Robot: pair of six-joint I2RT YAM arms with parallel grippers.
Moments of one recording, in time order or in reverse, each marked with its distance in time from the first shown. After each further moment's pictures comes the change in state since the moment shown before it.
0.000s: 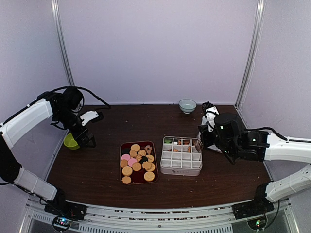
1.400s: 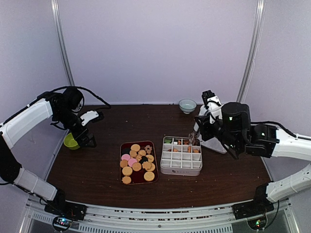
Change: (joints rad) left arm 0.000 0.000 0.000 -0.002 0.017 0.000; right arm 0.054 -0.035 0.113 -0.029 -0.034 -0.023
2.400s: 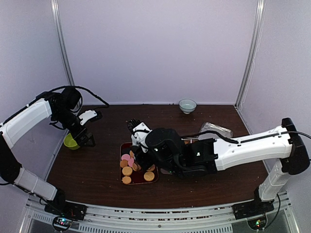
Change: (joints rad) left arm 0.030 -0.001 -0.001 0.001 0.007 0.000; right arm 0.330 0.594 0.381 0.134 -0.074 0.019
